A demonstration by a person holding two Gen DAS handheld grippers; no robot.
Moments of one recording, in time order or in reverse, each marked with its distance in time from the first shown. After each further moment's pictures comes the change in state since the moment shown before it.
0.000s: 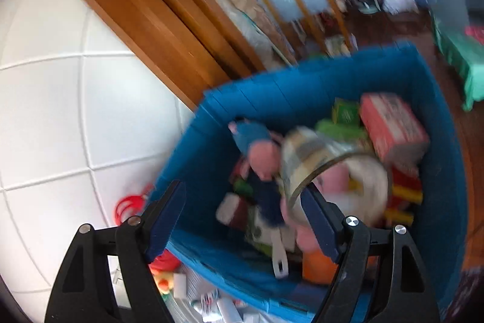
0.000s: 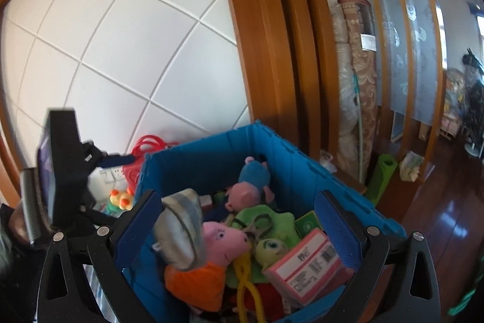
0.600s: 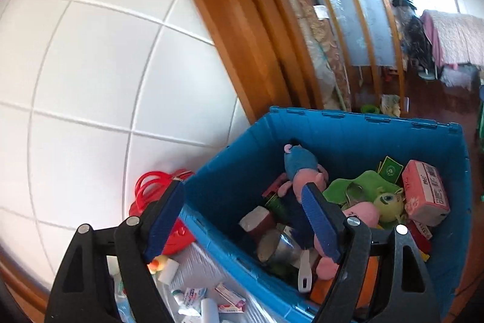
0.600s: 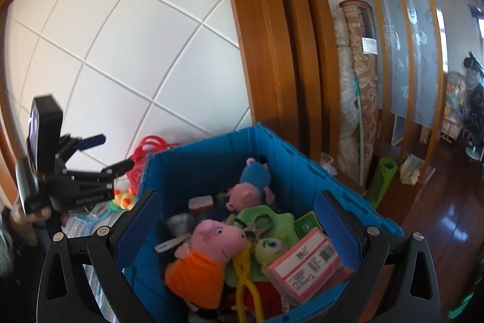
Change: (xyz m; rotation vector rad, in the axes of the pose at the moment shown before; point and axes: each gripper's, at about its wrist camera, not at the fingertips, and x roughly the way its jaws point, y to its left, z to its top) left arm -0.037 0.064 -0.026 -0.405 -0.126 0.175; right arm 0.000 0.005 -0.003 -0.007 -0.018 0.031
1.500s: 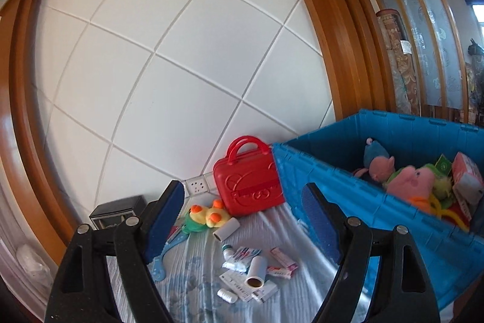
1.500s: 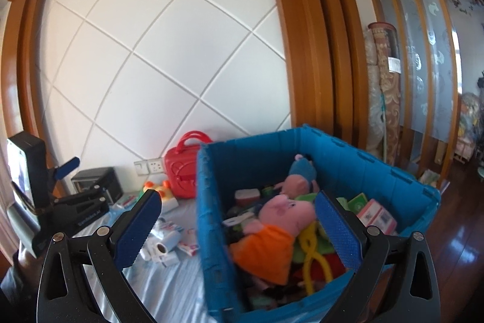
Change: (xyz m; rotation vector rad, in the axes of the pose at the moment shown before) left arm -0.108 0.080 -0.163 -0.252 -0.094 0.369; right arm -0.041 0.140 -0.086 -0.085 -0.087 0.067
